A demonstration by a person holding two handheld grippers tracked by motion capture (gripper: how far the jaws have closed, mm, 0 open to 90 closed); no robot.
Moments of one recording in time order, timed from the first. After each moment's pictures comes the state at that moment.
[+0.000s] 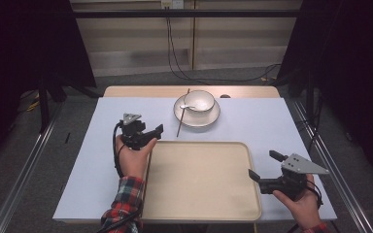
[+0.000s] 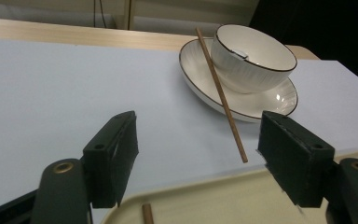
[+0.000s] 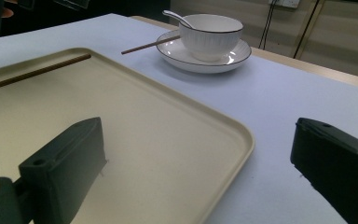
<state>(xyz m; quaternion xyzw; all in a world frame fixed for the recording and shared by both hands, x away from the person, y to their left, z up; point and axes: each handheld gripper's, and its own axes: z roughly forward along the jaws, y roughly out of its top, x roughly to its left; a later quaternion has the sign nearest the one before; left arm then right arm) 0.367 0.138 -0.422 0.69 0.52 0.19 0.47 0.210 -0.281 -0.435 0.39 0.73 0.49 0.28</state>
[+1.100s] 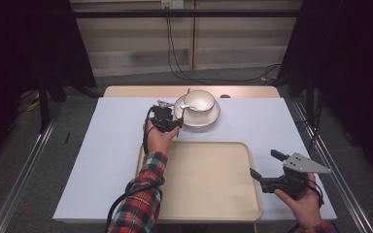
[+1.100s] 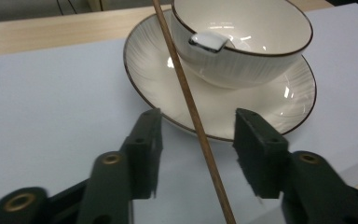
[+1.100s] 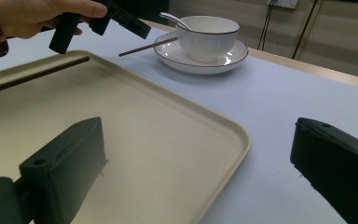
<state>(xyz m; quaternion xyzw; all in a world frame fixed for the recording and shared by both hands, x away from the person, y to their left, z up) 0.435 0.063 -0.450 0.76 0.47 0.16 0.41 0.211 -0.285 -0.435 0.40 0.72 0.49 0.28</state>
